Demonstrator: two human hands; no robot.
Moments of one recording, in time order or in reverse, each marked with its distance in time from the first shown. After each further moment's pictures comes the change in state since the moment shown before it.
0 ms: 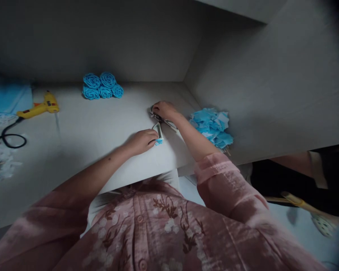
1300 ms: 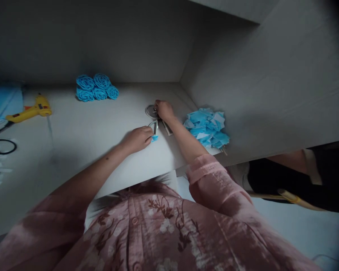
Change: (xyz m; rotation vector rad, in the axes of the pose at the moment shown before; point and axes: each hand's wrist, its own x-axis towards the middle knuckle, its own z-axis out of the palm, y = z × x) left_hand 0.013 -0.010 -0.003 0.154 0.000 -0.001; right_hand 0.014 0.025 0.028 0.002 0.208 0.125
